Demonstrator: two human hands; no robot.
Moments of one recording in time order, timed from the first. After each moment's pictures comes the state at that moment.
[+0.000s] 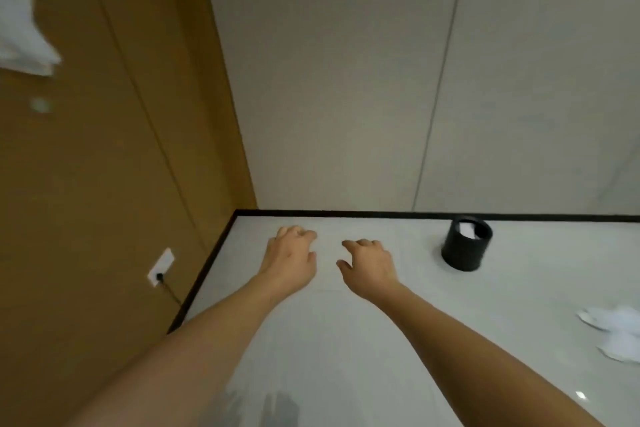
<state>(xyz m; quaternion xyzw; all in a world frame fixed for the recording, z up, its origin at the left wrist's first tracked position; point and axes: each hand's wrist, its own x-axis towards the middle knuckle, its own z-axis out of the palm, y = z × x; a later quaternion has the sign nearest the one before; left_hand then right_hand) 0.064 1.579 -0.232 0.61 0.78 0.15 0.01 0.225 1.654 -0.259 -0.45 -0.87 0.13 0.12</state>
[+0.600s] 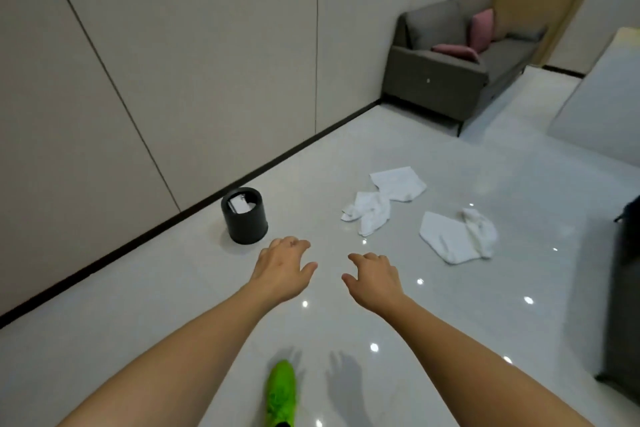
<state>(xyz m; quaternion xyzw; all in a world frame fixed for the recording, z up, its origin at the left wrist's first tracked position) 0.458 1.911 -0.327 0.87 0.46 0.03 0.18 0.635 1.817 -0.348 -0.82 -0.54 0.18 0.06</state>
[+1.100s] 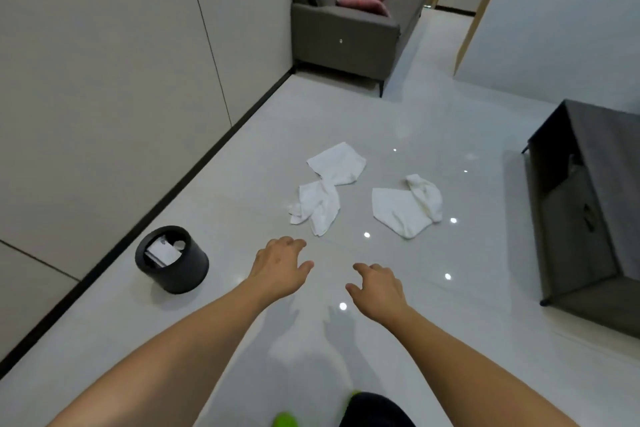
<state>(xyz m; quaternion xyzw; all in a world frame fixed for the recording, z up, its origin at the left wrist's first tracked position) 0.627 2.144 -0.365 0.92 0.32 -0.08 0.22 0.751 1.968 -0.383 -0.90 -0.33 0.26 0.06</state>
